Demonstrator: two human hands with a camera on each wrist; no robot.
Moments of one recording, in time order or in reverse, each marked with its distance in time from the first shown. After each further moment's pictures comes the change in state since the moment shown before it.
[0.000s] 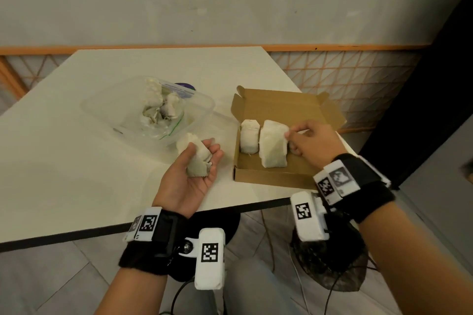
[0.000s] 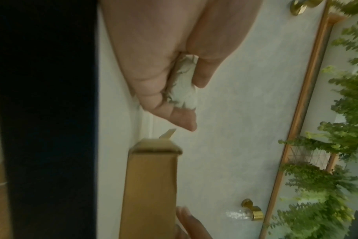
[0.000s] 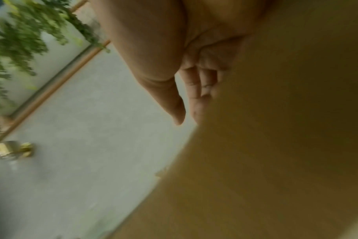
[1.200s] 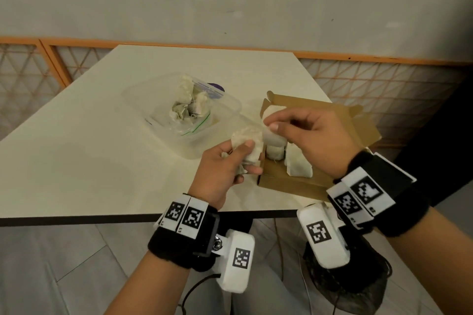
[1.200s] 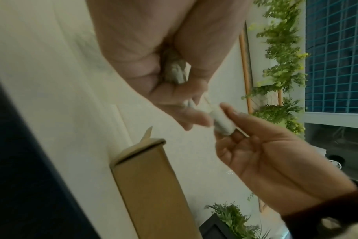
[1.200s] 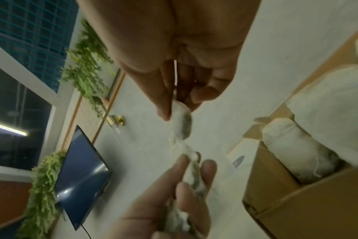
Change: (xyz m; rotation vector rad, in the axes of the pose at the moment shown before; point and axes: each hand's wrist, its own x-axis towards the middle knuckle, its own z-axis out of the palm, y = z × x) left_hand -0.013 -0.009 0.043 0.684 0.072 0.218; right_hand -0.036 -0.061 0.012 0.222 -0.200 -0.439
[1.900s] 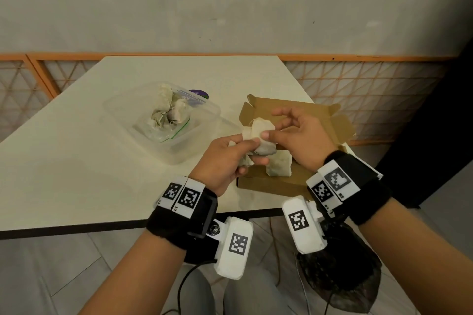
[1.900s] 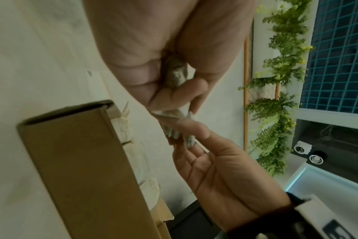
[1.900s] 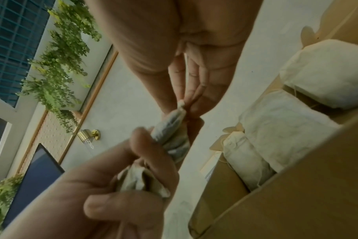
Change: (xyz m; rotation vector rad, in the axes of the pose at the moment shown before) left_hand 0.005 0.019 0.046 0.075 -0.188 -0.097; right_hand 0.009 0.036 -0.026 0.068 0.098 0.145
